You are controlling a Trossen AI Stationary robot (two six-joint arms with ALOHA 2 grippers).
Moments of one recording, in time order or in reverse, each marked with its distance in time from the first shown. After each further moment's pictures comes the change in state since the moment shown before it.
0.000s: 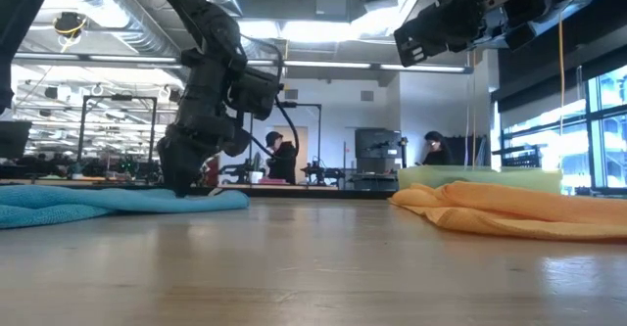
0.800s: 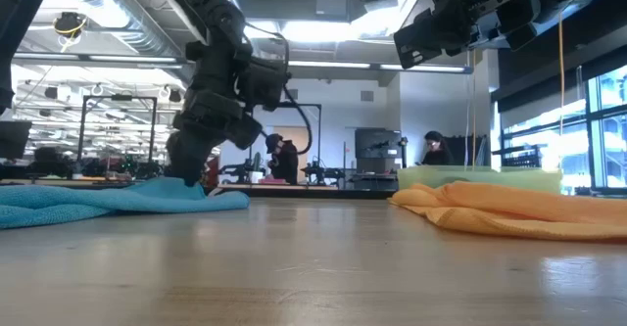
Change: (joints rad) left arm -0.049 -0.002 0.043 -0.002 0.109 0.034; right arm -0.002 0.000 0.000 0.005 0.077 -0.006
